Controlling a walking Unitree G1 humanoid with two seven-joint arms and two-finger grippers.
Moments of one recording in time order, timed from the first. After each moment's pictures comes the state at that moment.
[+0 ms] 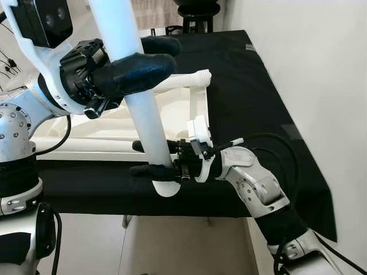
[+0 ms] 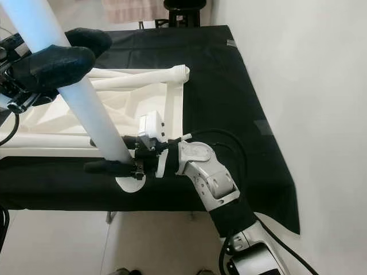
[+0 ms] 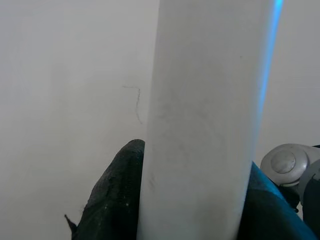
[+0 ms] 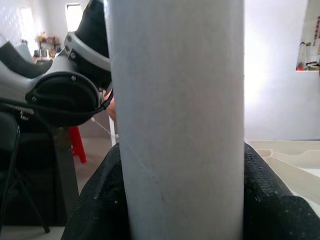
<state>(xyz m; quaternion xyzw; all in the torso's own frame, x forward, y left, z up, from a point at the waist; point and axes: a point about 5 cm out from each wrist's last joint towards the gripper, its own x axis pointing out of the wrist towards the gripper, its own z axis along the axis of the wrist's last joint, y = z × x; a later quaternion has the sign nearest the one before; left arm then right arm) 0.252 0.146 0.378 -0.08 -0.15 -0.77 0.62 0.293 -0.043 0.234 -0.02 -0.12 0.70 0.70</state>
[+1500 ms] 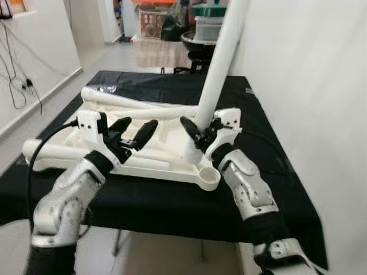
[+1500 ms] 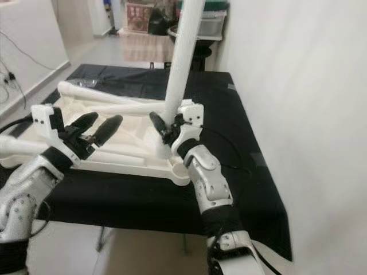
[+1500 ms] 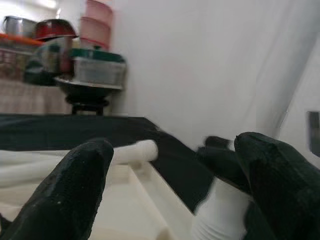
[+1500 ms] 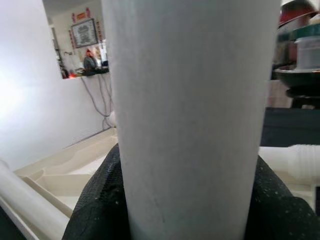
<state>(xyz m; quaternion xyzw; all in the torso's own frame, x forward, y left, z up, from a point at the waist) 0.288 0.150 0.220 -0.13 -0.11 -0.27 0.95 0.353 -0.094 0.201 0.06 -0.10 0.25 0.96</state>
